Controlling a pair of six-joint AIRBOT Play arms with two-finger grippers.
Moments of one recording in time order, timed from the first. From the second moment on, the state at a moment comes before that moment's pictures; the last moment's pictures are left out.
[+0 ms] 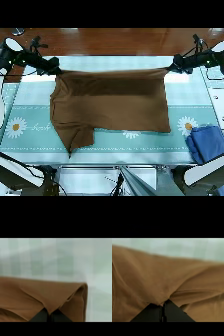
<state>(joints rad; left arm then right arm) 0.14 -1.83 1.74 1.08 -1.31 -1.45 -0.24 -1.85 1.76 -0.95 1.26 1.38</state>
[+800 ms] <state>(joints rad) 0.15 -1.78 1.56 1.15 -1.58 -1.43 -0.26 -1.76 1.53 -0.98 1.37 1.36</state>
